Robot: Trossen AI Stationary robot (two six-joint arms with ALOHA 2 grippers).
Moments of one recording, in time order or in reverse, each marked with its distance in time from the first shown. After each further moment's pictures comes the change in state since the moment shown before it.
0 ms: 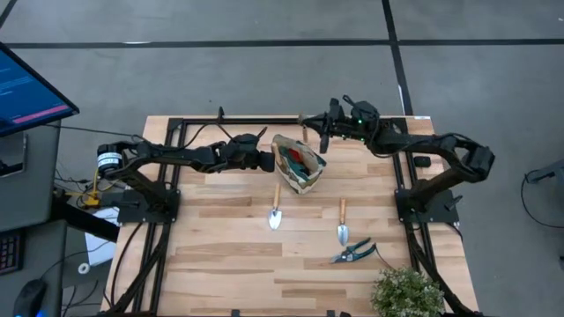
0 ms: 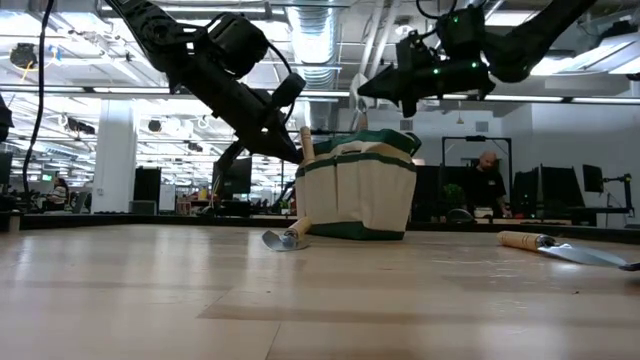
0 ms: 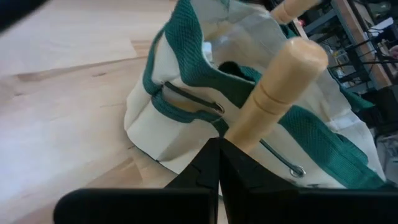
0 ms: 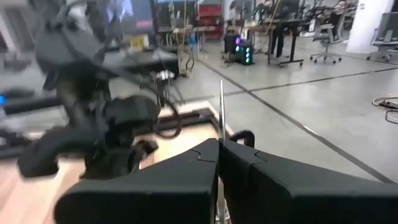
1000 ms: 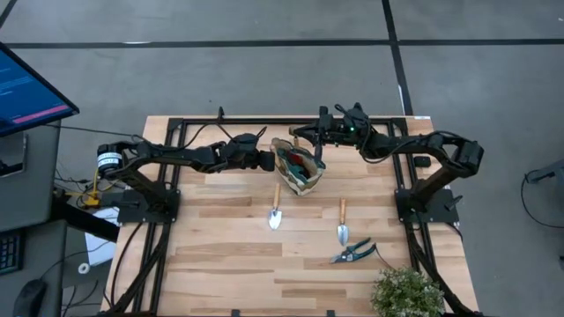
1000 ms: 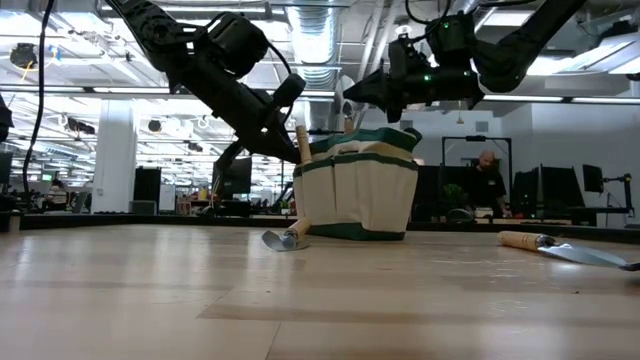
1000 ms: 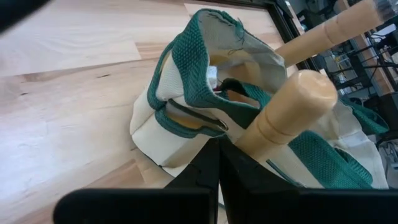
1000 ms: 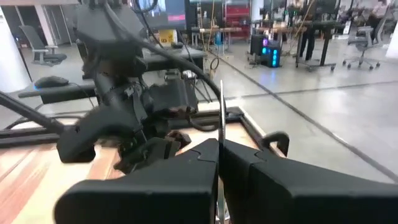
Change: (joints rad) left arm 0.000 0.000 0.000 0.000 -0.020 -0.012; right arm 0.075 0.097 -0.001 0.122 -0.041 -0.007
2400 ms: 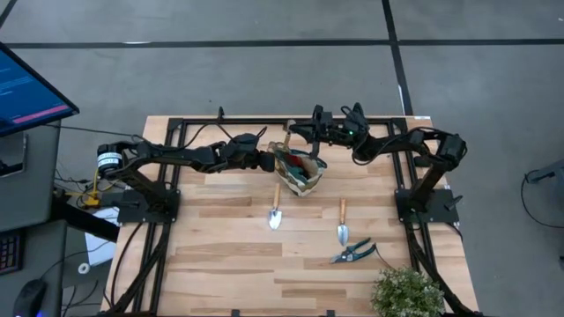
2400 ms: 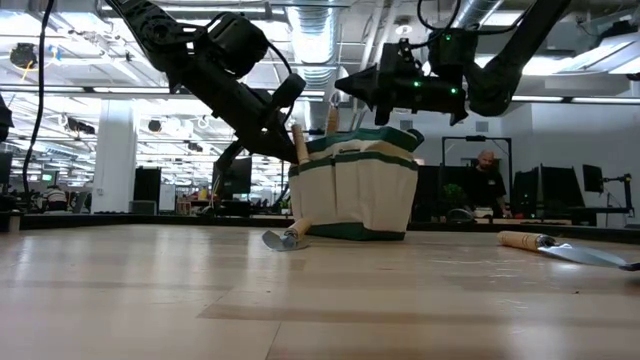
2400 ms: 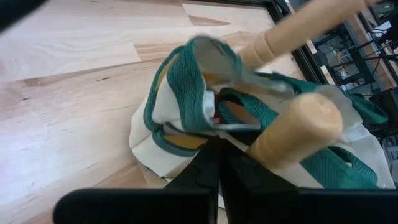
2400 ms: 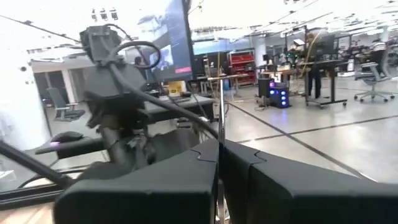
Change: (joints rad) left arm 0.000 0.000 0.000 0.000 0.000 0.028; right arm -0.010 0.164 0.000 0.400 -0.022 0.180
